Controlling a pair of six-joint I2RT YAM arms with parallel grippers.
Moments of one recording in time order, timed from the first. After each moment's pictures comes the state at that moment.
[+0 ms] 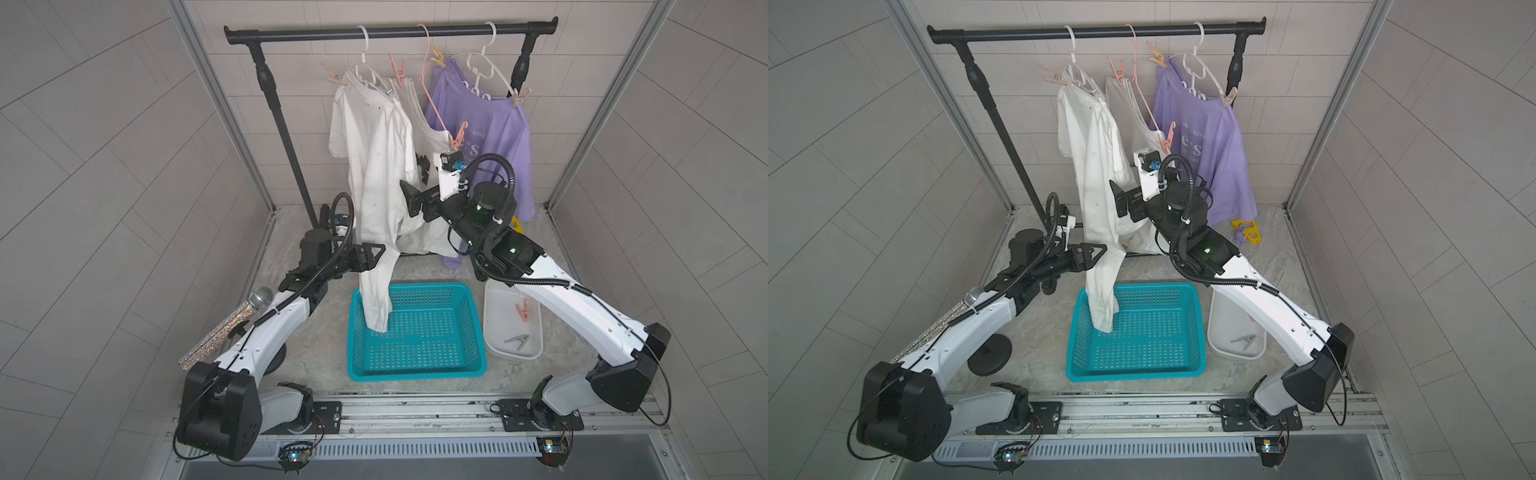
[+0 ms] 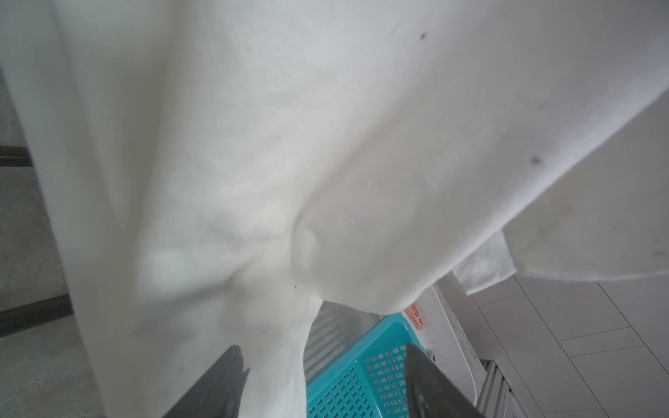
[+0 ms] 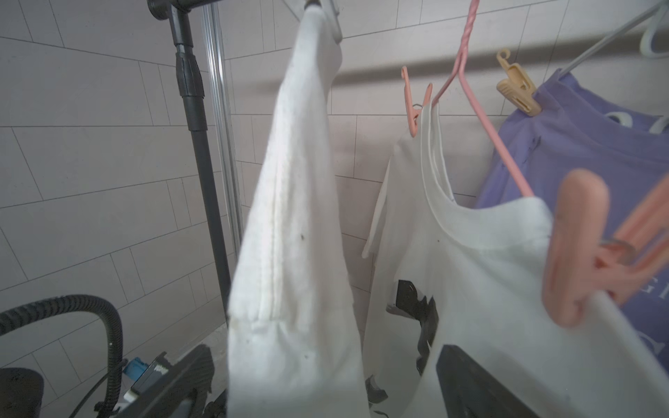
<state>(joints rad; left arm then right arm) -0.27 1.25 0.87 0.01 0.54 -0.47 0.72 1.44 1.57 -0.03 0.22 -0.03</state>
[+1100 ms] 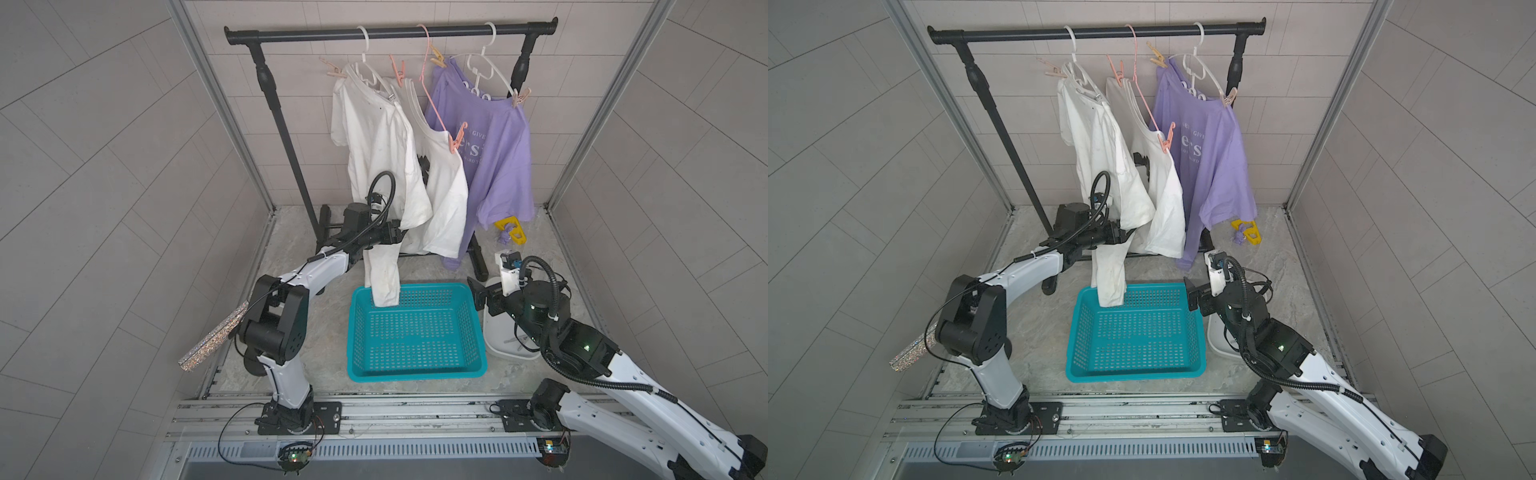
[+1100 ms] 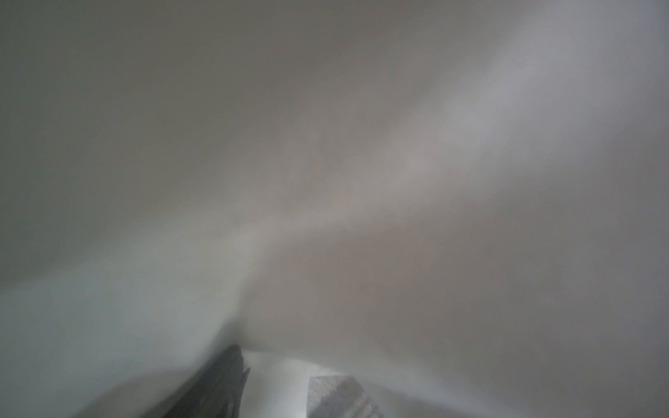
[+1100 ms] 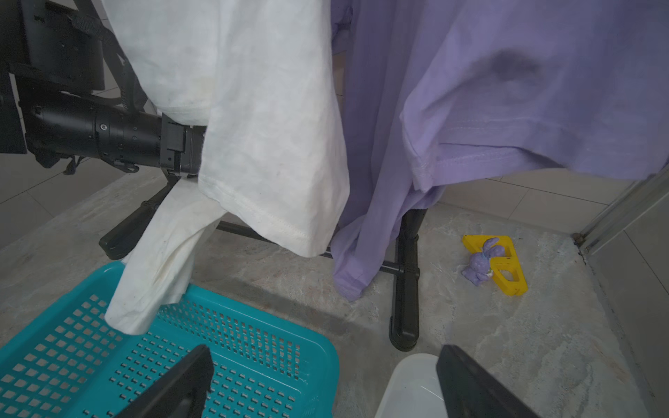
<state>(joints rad) -0.33 1.81 1.31 0.10 0.43 -0.41 0.71 0.69 0.77 -0.40 0.40 0.13</state>
